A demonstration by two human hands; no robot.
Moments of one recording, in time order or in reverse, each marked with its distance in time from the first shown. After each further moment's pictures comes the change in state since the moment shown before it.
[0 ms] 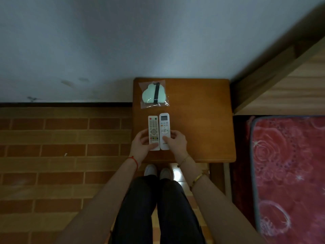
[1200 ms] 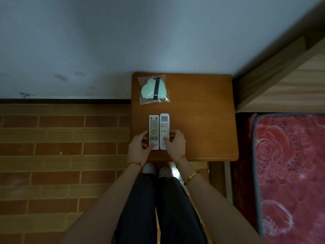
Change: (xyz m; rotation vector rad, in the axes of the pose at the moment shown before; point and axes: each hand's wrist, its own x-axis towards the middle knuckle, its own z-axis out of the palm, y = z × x) left_hand 0.034 -0.056 -0.009 0.613 0.185 0.306; right_hand 0.028 0.050 0.022 -0.256 0.112 -0.190
